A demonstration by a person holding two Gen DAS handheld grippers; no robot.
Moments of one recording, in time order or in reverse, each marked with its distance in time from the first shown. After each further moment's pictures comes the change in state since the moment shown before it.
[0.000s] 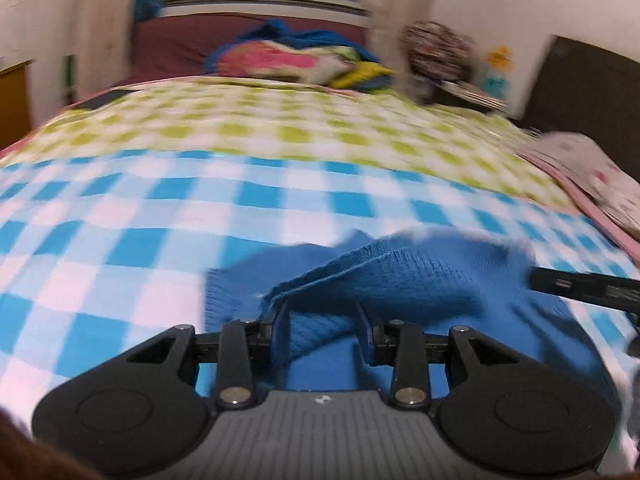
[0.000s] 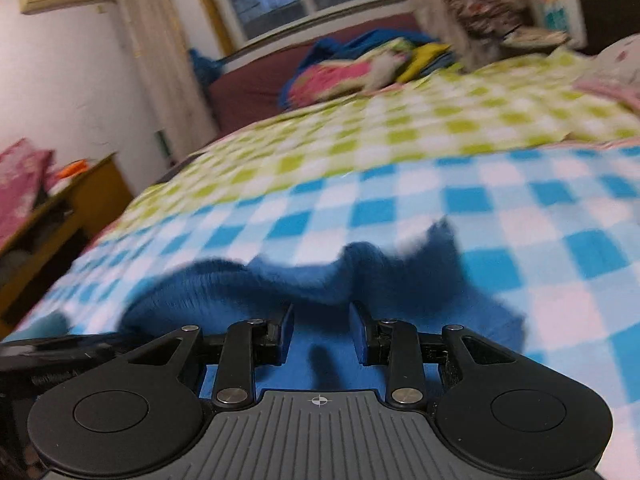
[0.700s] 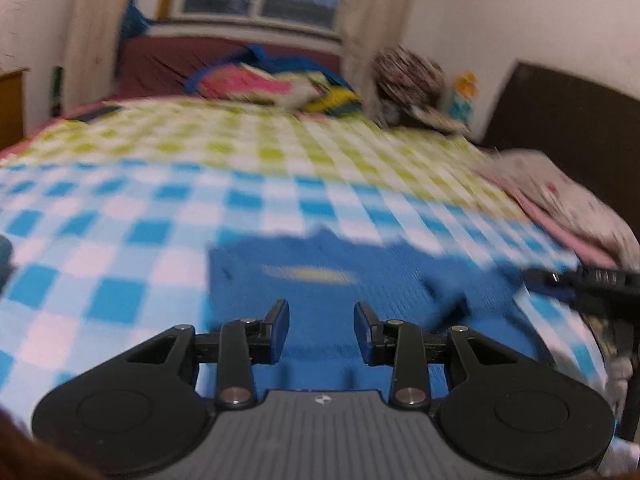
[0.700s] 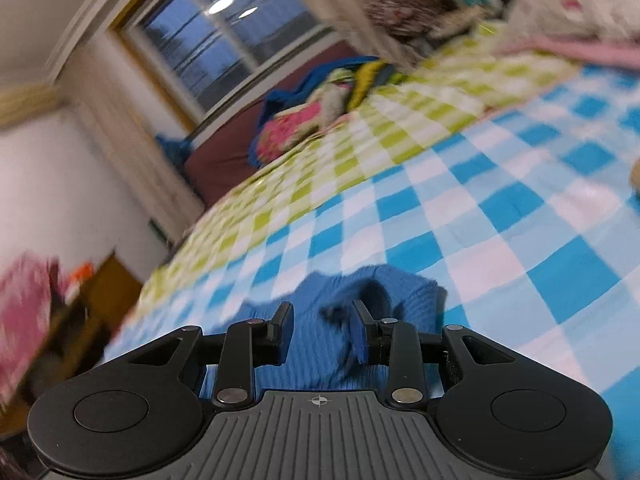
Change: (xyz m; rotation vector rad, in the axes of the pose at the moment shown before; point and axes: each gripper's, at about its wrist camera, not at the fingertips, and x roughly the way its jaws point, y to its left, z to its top) left arm -0.078 0.000 -0.044 0.036 -0.053 -0.140; right arm -0.073 -0.059 -0.030 0.249 -0.114 0.063
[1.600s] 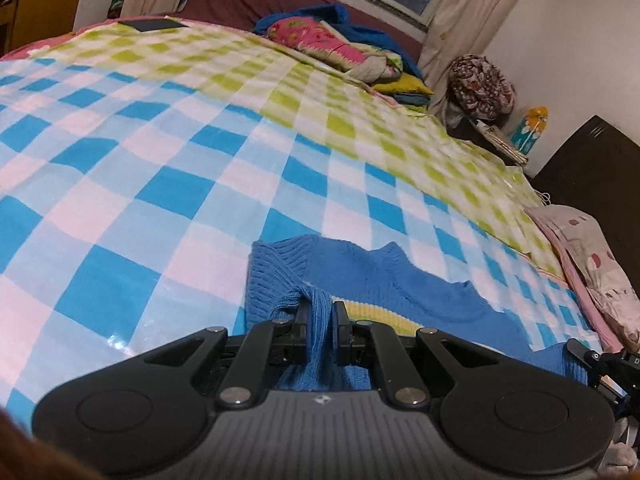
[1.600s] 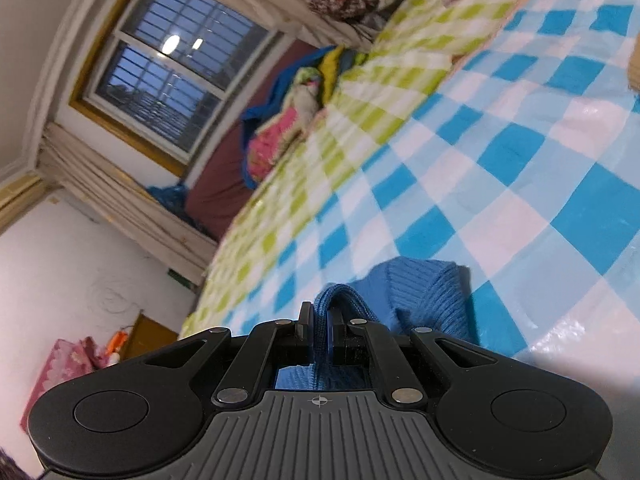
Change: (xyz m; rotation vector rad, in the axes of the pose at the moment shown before) left arm 0.080 0.071 0.034 -0.331 0.073 0.052; right arm 0.039 -0.029 0.012 0.354 -0.009 0.043
